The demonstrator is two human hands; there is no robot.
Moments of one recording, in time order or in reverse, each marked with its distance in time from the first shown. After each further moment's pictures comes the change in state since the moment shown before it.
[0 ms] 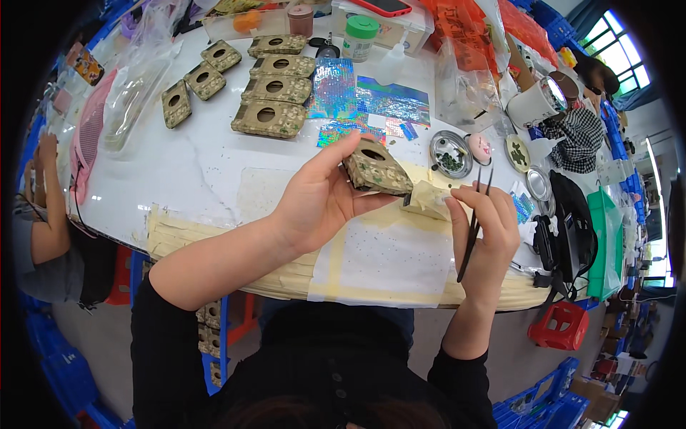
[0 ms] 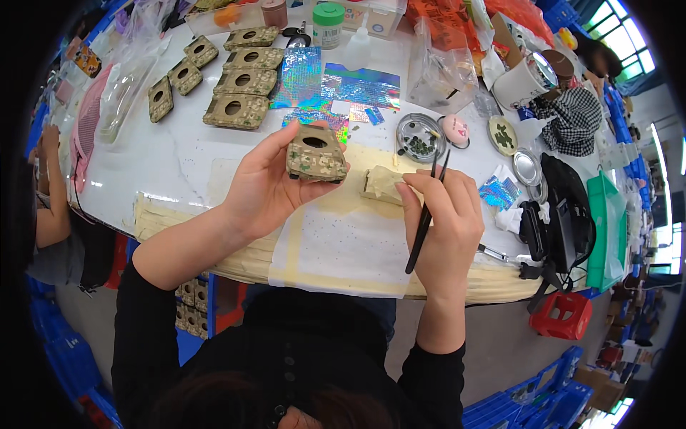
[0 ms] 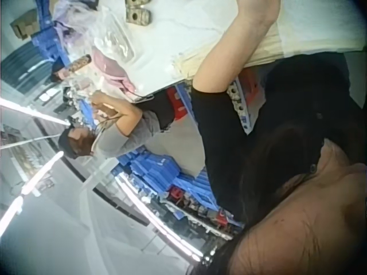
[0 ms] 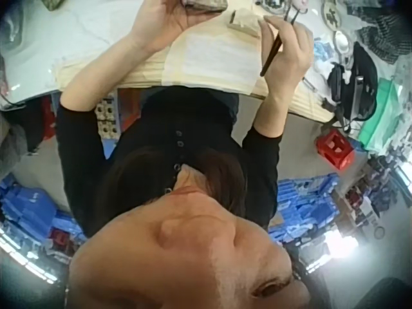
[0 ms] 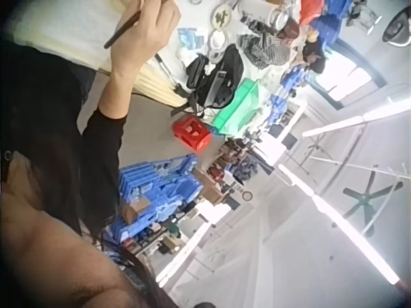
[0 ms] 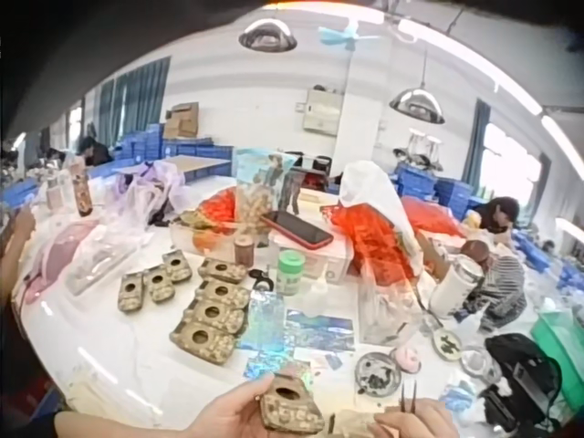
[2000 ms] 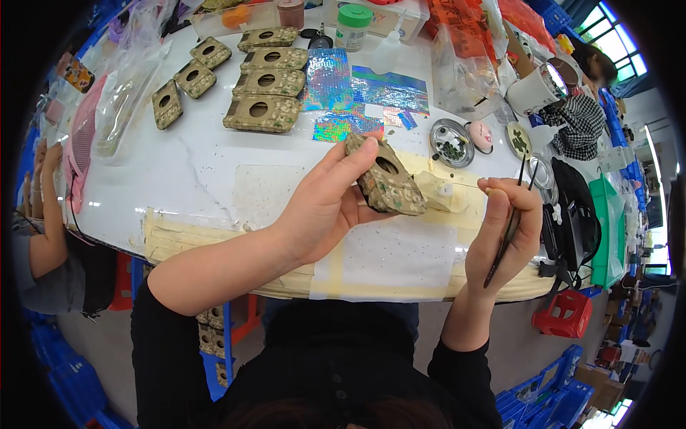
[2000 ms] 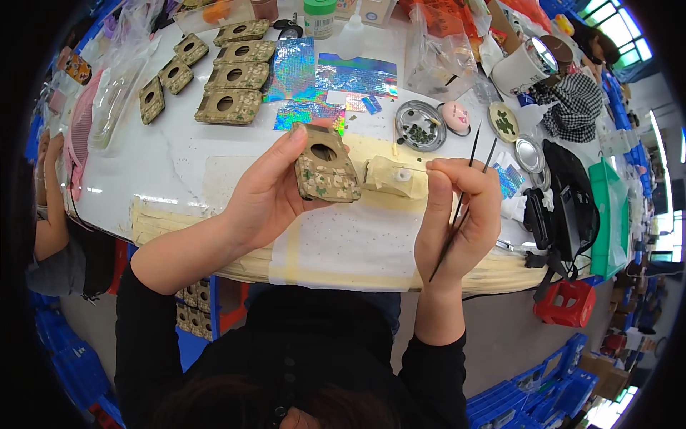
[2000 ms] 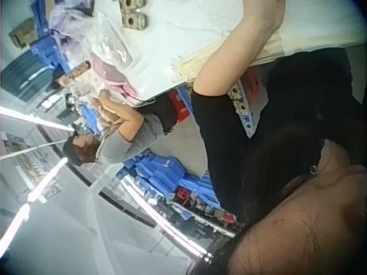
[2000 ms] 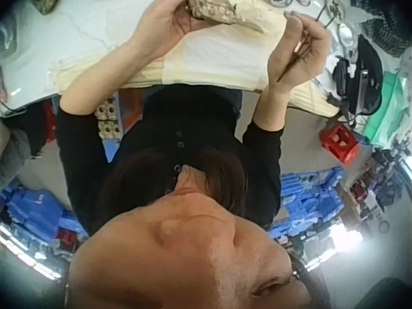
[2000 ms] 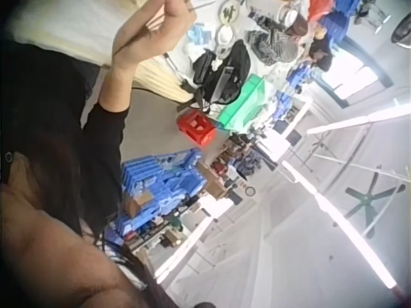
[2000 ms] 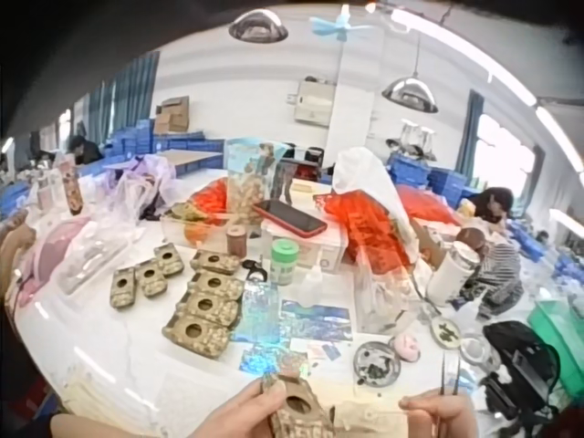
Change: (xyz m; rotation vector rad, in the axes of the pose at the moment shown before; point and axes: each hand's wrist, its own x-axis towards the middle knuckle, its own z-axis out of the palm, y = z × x) left_hand -0.009 -0.008 0.008 0.158 -0.015 -0.018; right_hand -0.007 -0.007 0.006 0.417 0.271 0.236
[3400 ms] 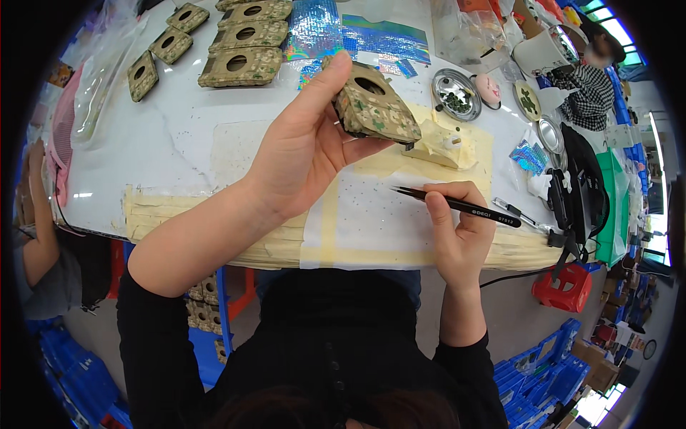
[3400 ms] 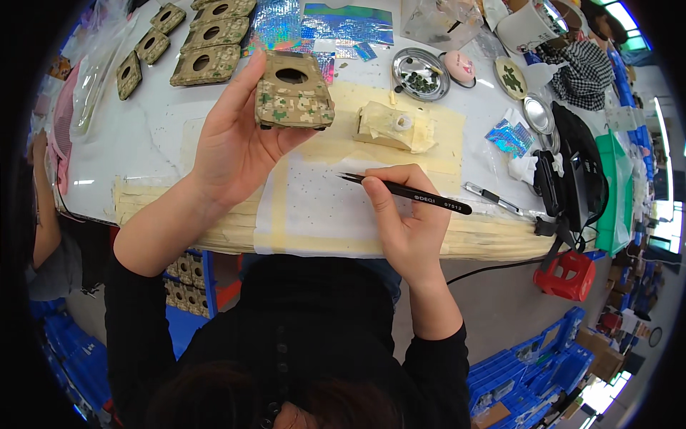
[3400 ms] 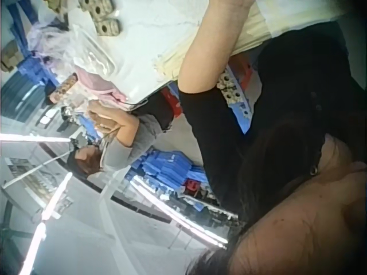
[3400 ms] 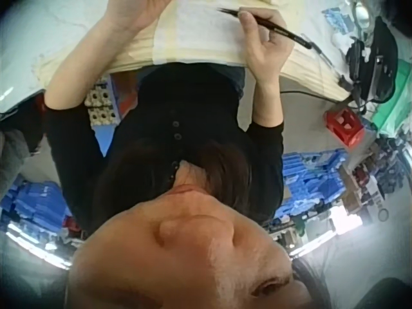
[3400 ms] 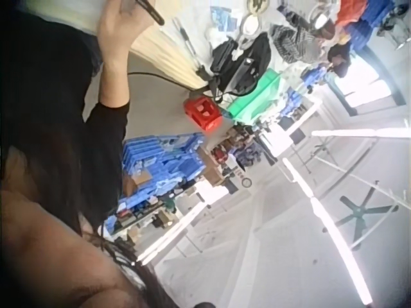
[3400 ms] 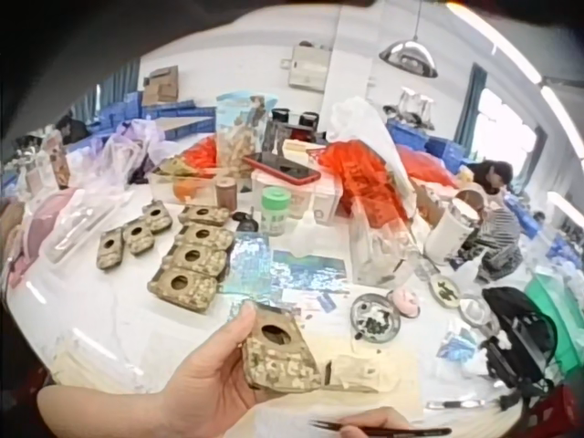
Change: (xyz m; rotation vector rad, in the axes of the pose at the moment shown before) left_hand 0.010 0.002 -0.011 -0.055 -0.069 0.132; right_hand -0.061 0.000 -0.003 0.192 -0.340 0.400
